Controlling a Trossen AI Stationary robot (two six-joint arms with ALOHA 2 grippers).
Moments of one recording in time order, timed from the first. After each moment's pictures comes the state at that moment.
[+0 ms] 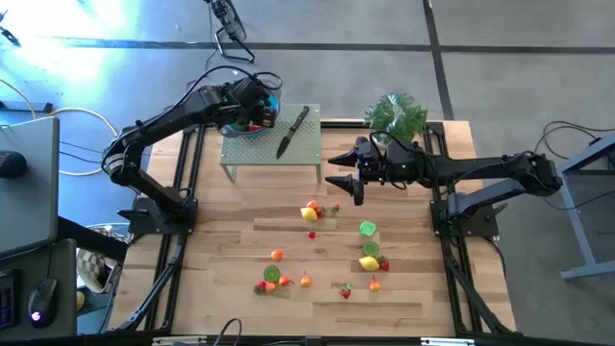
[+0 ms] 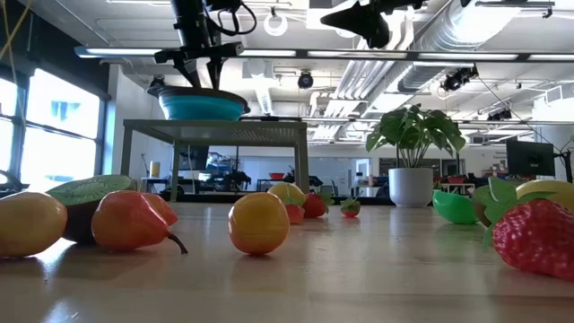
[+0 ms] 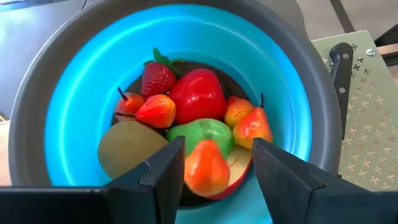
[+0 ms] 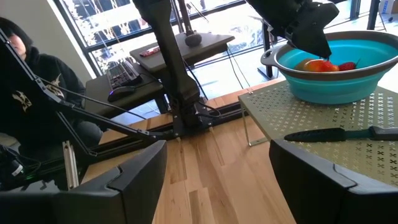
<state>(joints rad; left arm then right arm) 0.57 1.49 1.58 -1.07 -0.46 -0.69 -0.09 1.21 0.91 0.17 0.00 0.28</state>
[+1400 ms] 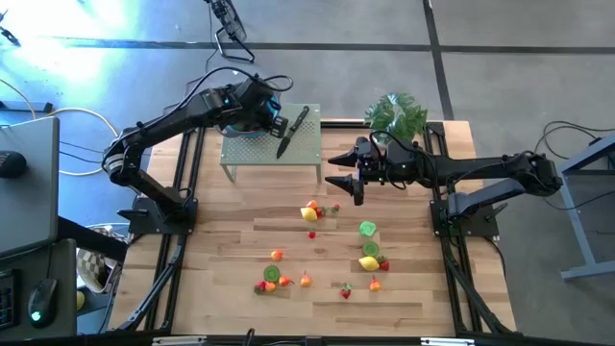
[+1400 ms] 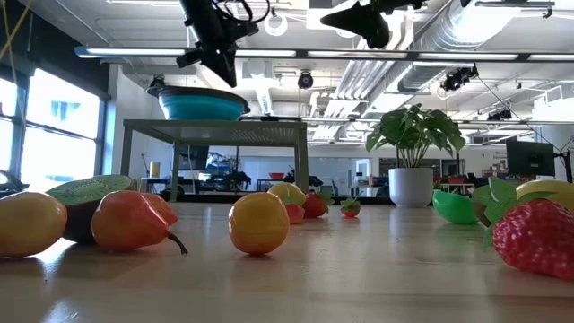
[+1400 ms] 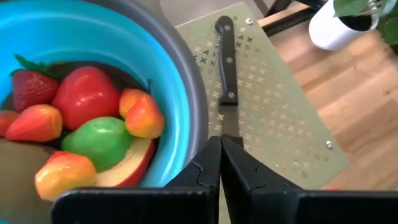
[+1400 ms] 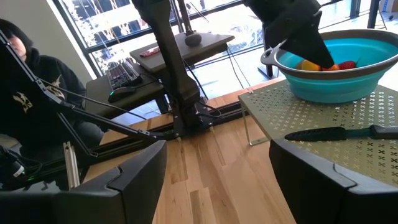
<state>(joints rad) 0.53 1.49 1.58 -0.94 -0.20 -0.53 -0.09 1.21 0.91 0.17 0.00 0.29</state>
